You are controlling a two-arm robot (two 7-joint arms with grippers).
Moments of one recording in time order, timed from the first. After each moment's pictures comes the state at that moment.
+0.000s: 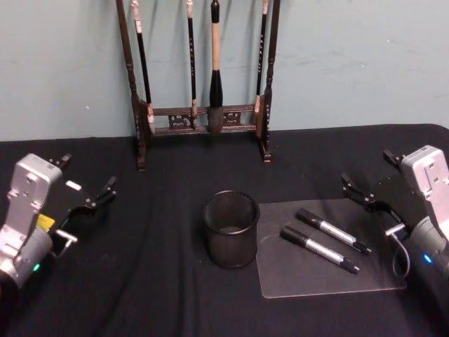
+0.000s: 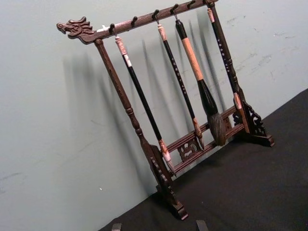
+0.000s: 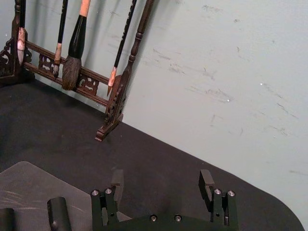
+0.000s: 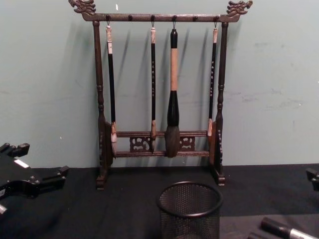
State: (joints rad) left arm -0.20 0.60 0.45 -1.41 -0.25 -0.12 0.03; right arm 0.20 0.60 -0.45 -1.41 0.25 -0.12 -0.03
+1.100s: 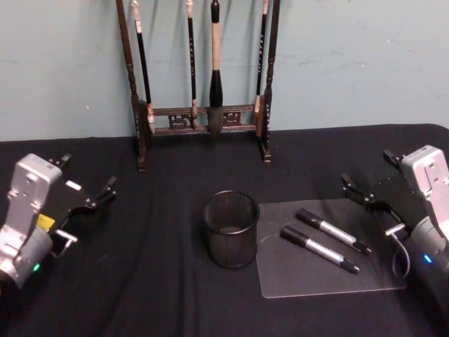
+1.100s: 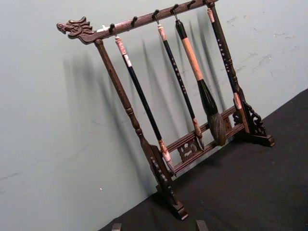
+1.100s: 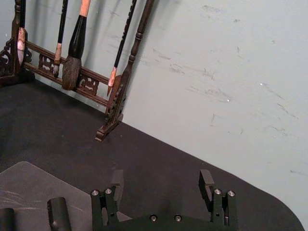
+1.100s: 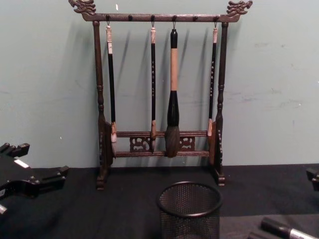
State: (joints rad) left arm -0.20 0.60 0.45 -1.41 -0.25 -0.12 0.03; right arm 0.20 0.60 -0.45 -1.41 0.25 -0.12 -0.03
